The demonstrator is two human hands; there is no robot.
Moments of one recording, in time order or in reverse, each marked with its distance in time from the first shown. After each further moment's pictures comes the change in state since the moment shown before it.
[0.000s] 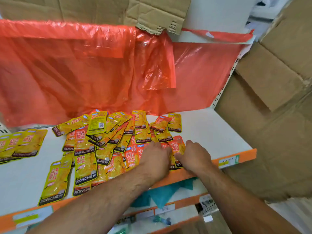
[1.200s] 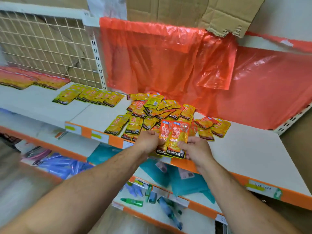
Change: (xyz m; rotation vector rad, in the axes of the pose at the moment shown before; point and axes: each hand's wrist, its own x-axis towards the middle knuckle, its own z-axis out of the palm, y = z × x) left_hand -0.103 -0.010 -0.028 -1.389 0.384 -1.050; right_hand -0.030 -0.028 0.009 1.056 -0.450 -0.395
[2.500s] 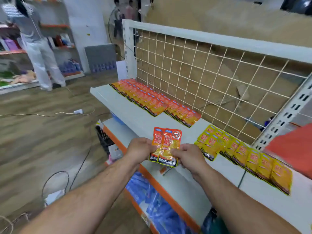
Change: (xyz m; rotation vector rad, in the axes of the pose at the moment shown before) left_hand 0.132 -0.076 -0.611 -0.199 0.552 -0.027; right_hand 0.107 -0.153 0.633 -0.158 -0.533 -0.102
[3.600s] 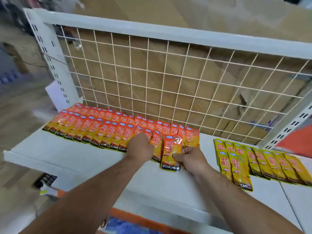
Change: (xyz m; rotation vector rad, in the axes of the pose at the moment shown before) left_hand 0.294 0.076 0.010 0.755 -0.297 0.479; right_hand 0.197 -0.034 0.056 -0.021 0.507 0.276
